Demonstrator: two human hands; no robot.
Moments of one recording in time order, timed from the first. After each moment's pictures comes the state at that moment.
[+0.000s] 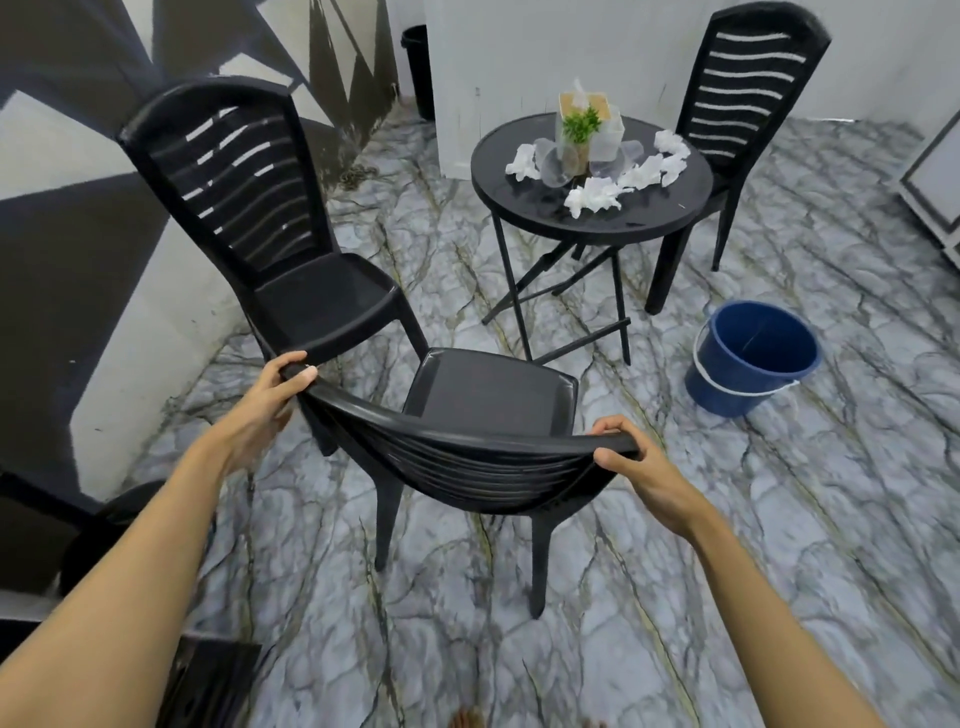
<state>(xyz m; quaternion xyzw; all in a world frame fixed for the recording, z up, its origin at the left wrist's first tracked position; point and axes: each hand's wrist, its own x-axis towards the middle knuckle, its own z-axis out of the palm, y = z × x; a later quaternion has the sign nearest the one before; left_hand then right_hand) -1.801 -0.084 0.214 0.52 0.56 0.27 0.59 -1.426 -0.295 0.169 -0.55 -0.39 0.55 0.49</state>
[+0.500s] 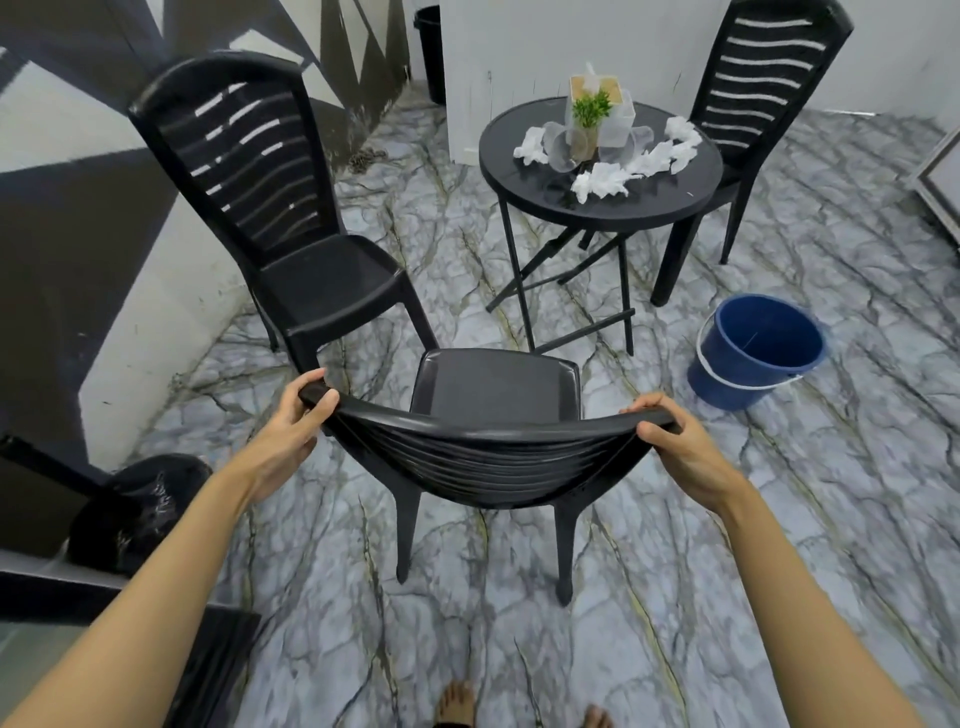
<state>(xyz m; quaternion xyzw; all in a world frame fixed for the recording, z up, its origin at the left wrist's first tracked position) -1.792 -0.154 0.195 0.52 0.52 0.25 0.63 -1.383 -0.311 0.172 -0.55 -0.37 0.53 0.53</state>
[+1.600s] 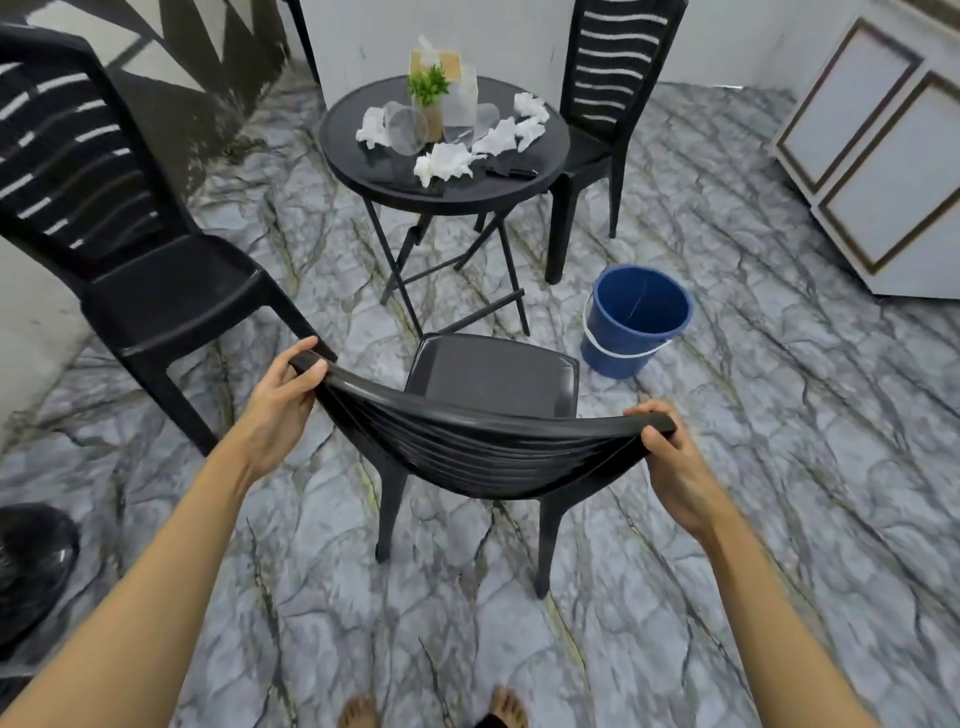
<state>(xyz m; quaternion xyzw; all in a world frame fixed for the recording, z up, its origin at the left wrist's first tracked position) -1.555 -0.184 0.191 0.46 0.42 0.35 0.70 -1.225 -0.427 0.162 -0.59 -0.28 0.44 0.61</state>
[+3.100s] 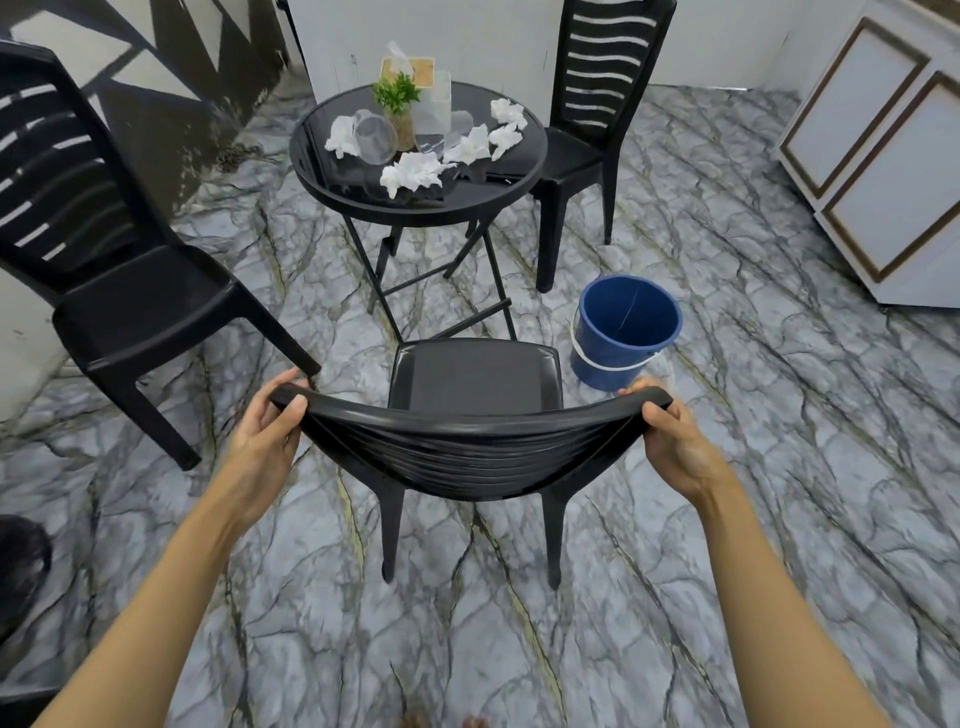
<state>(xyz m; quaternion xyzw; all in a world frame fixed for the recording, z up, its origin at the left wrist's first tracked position) -1.495 -0.220 0.177 0.48 0.41 0.38 0.68 -1.111 -0.400 0.150 -0.52 -0.26 0.50 0.64</state>
